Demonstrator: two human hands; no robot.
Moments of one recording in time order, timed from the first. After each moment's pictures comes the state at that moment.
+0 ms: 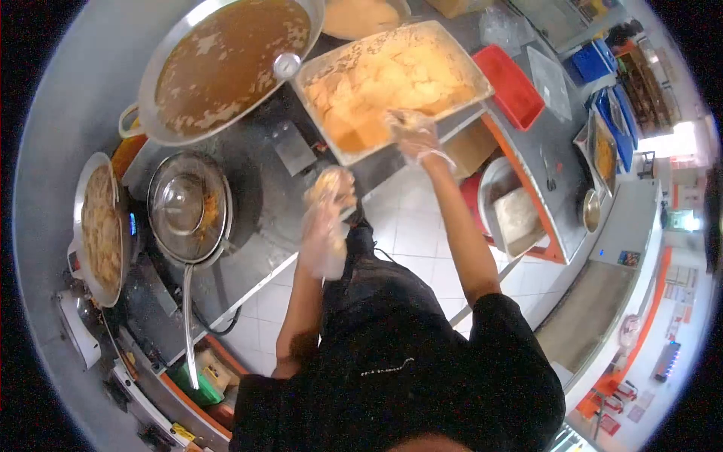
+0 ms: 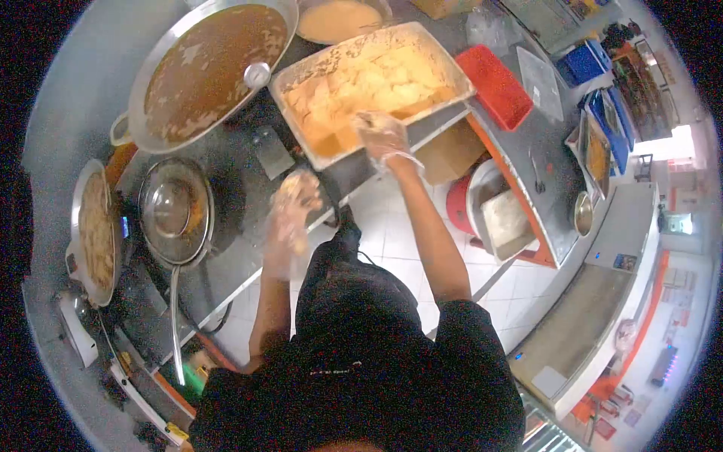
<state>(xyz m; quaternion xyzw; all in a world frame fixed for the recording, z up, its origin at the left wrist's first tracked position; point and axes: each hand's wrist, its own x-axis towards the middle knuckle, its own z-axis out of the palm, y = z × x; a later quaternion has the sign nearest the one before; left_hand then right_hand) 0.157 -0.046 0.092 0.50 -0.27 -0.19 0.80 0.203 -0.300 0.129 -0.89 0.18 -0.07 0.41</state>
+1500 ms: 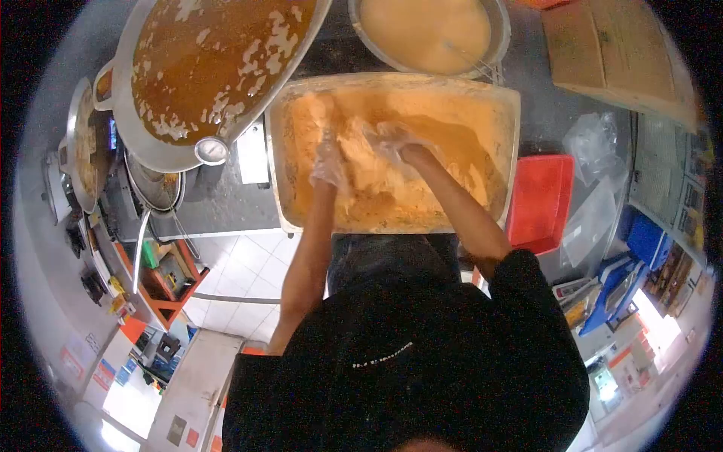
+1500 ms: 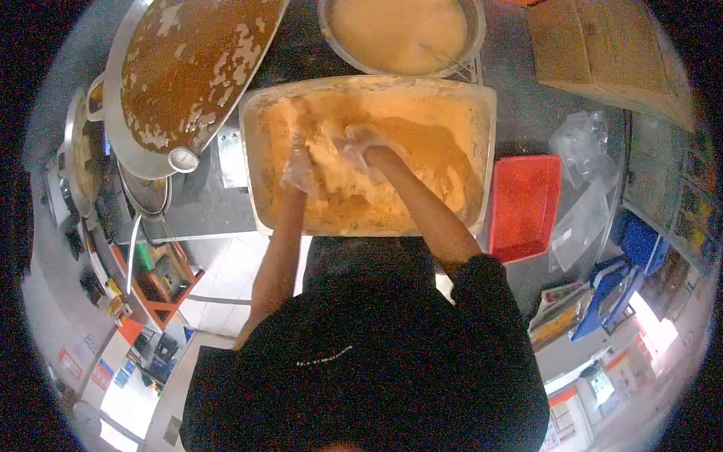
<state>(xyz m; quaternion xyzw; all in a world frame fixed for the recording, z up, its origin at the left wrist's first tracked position) 0.327 -0.249 -0.060 0.94 0.11 -0.10 0.29 0.418 -0.442 -0.058 -0.80 -0.07 0.43 0.42</state>
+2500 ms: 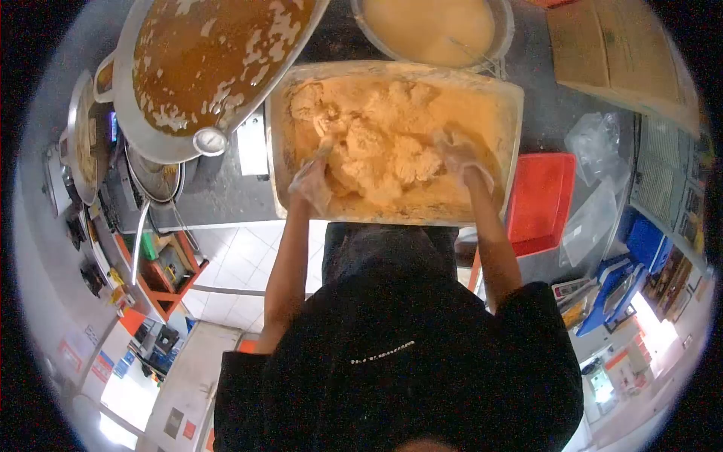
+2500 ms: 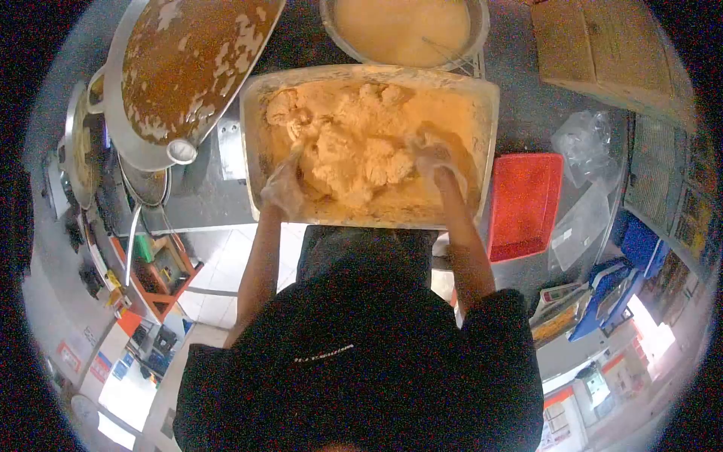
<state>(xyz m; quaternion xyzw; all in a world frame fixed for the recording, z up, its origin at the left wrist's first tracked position) 0.315 -0.237 0.053 0.90 0.02 -0.40 0.14 0.400 -0.517 0.050 -0.85 0.12 0.35 0.37</state>
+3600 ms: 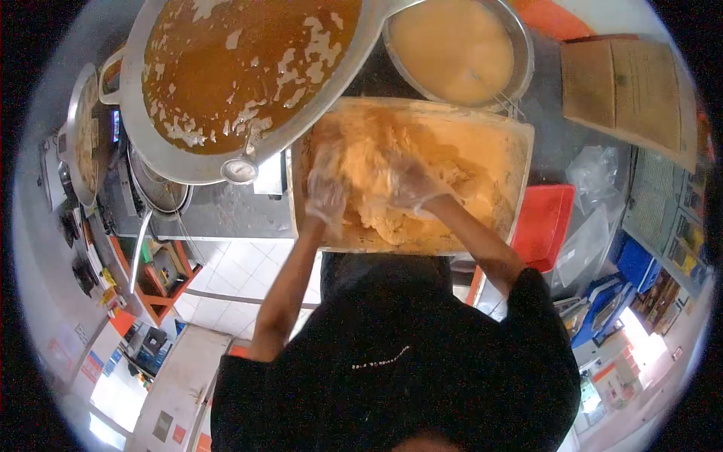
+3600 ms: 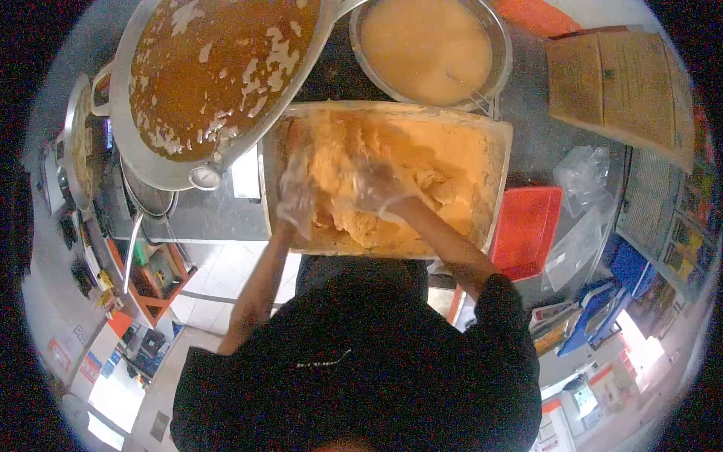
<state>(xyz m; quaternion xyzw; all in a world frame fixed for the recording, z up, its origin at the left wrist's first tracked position) 0.328 -0.212 -0.004 0.82 0.15 -0.19 0.51 0.405 -0.424 0.035 -0.87 -0.46 0.07 0.19</state>
